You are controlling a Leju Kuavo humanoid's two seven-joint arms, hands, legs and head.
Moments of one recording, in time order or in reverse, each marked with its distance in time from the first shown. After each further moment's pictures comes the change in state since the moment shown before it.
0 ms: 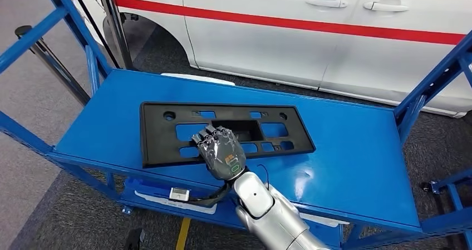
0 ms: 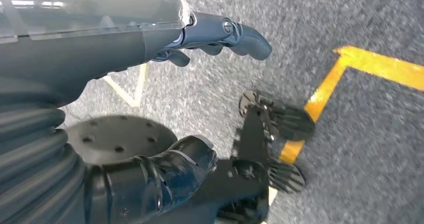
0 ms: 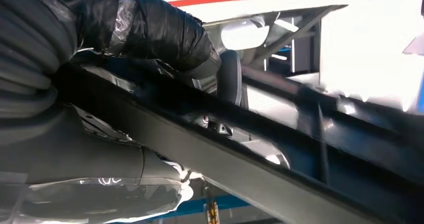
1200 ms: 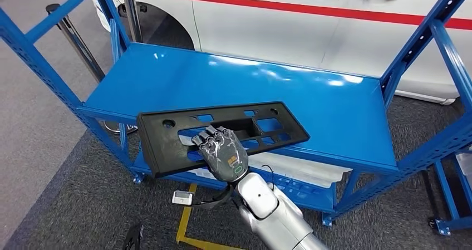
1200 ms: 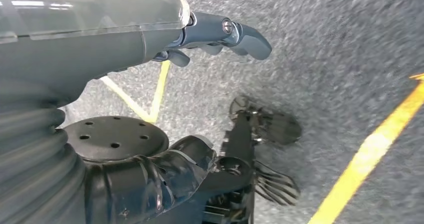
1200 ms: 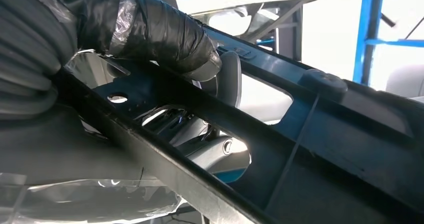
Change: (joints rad) left arm -0.023 -0.014 -0.019 0.000 0.002 0.012 0.014; right arm 0.024 -0.012 -0.026 -0.052 -0.015 0.000 -0.058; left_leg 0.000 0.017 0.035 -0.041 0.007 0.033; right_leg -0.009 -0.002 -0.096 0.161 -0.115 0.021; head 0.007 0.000
